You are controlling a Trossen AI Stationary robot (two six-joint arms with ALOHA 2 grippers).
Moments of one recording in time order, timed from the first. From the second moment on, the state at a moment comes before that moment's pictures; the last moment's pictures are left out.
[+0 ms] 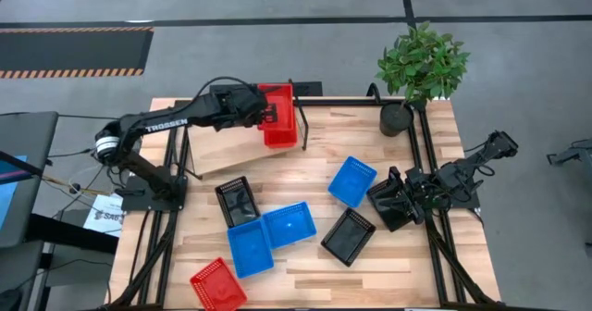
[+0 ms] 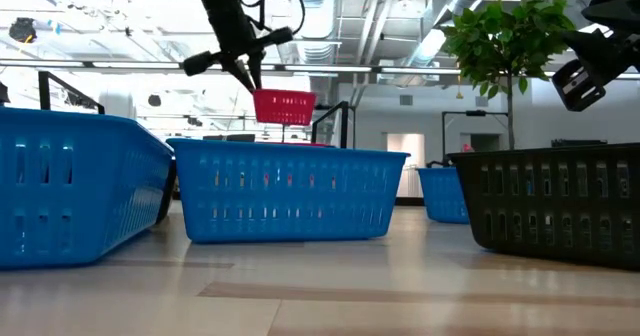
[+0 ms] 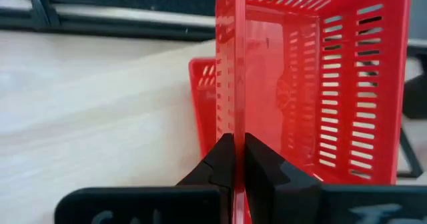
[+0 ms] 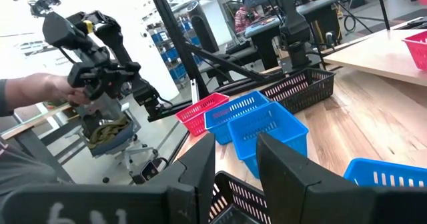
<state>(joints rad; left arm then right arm) 0.40 1.50 1.33 -0.82 -0.37 -1.08 0.52 0.04 0.01 0.06 0.29 0.41</state>
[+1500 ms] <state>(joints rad) 0.43 1.63 1.32 -0.77 -0.23 -0.95 0.52 0.04 0.01 0.06 0.29 0.41</state>
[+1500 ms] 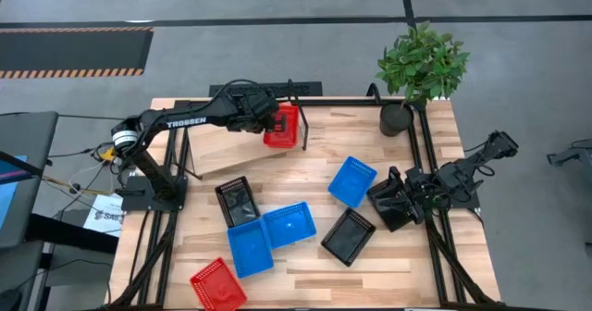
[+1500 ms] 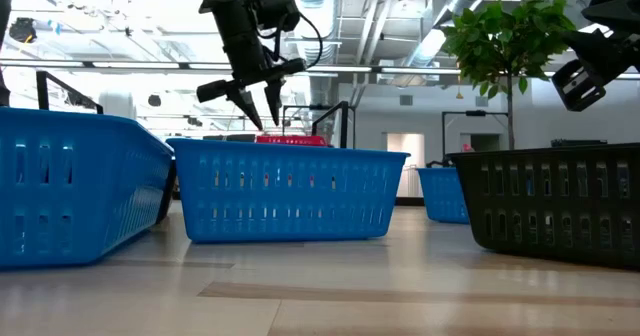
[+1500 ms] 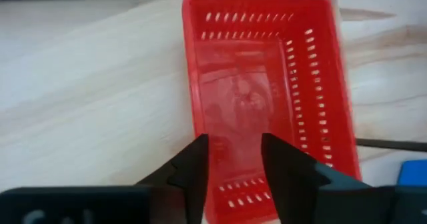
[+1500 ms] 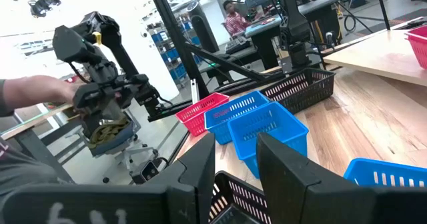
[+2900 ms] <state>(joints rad) 0.50 1.75 1.33 -0.77 -0.27 -0.88 0.52 0.04 0.01 0.06 0.29 0.44</state>
